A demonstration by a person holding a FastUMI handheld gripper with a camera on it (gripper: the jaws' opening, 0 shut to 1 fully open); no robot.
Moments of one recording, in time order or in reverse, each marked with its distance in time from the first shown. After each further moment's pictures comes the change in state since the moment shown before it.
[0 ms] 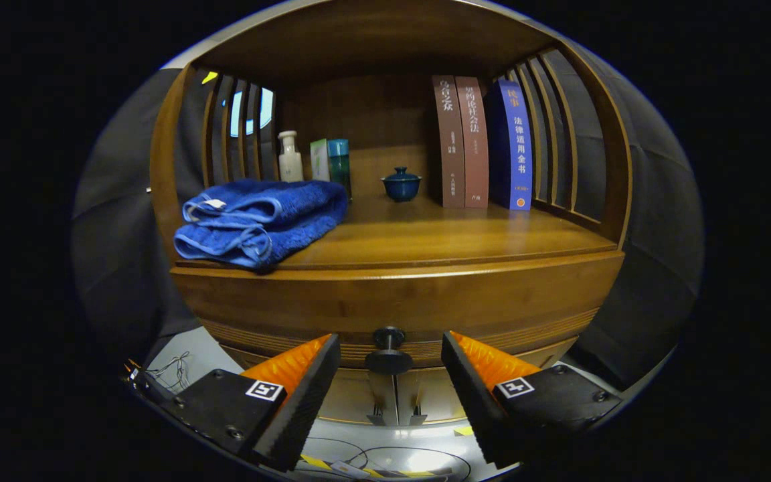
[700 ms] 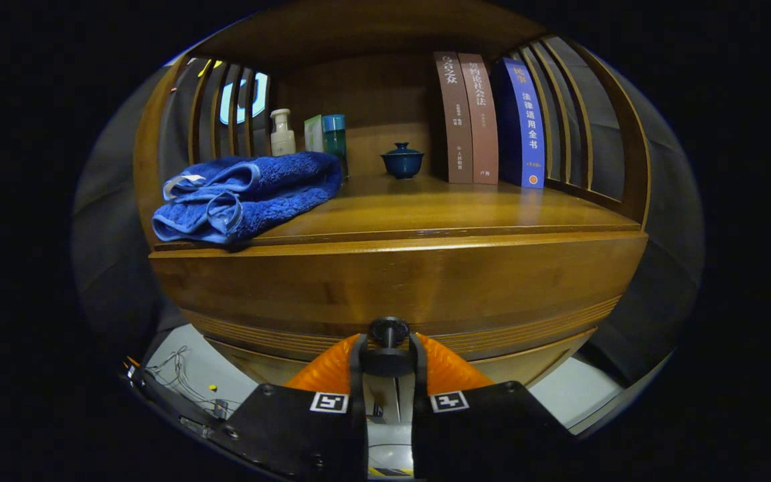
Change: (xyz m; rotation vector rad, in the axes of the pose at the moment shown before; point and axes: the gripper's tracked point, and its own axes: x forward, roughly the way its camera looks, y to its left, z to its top) arm 0.019 -0.001 -0.018 -0.015 0.053 0.003
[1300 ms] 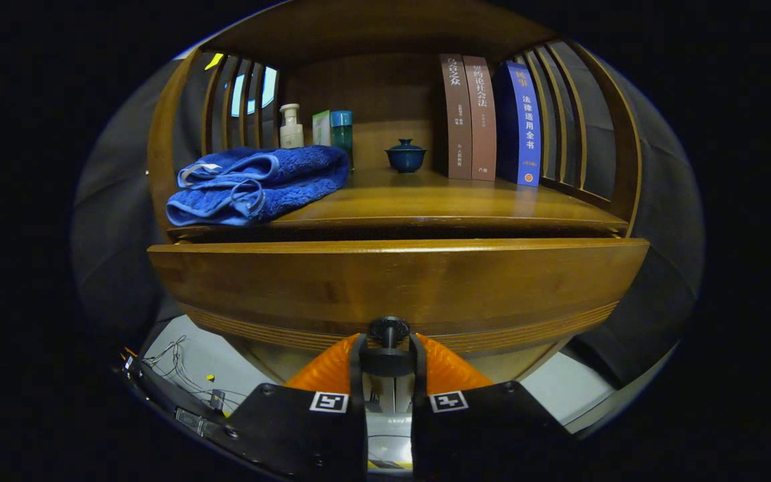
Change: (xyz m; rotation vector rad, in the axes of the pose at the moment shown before) arm -0.029 0.002 -0.015 -0.013 0.033 0.004
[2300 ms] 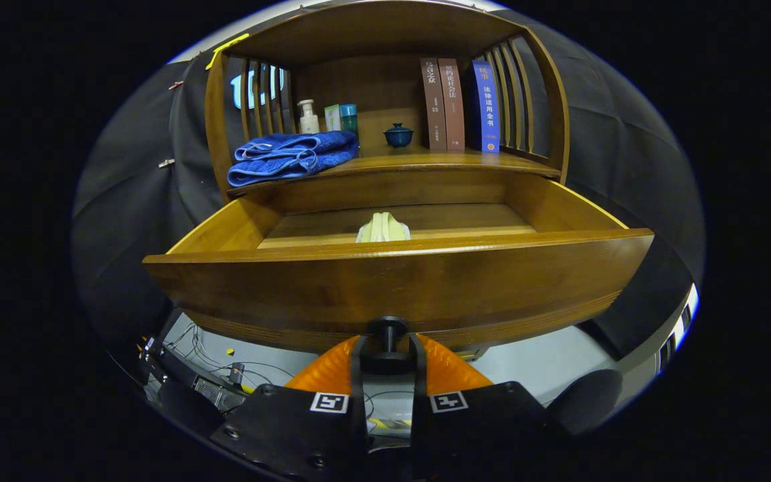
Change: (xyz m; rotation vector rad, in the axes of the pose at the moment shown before) arm -0.133 0.000 -0.070 0.039 0.111 0.005
